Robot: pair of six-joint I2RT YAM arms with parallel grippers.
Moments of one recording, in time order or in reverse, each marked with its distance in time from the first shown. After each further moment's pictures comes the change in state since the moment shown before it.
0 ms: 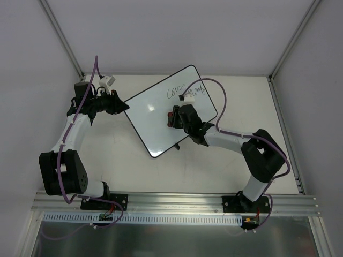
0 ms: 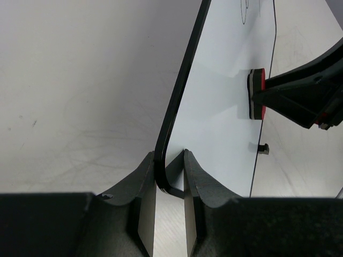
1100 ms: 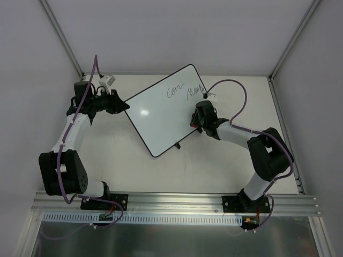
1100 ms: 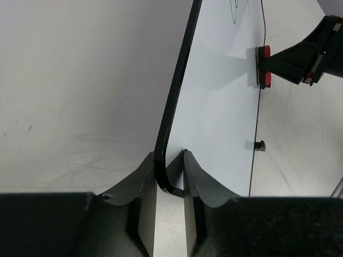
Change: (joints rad) left arm 0.000 0.000 0.008 -0.003 0.025 0.001; right arm -0.227 -0.050 -0.101 -0.137 0.026 0.114
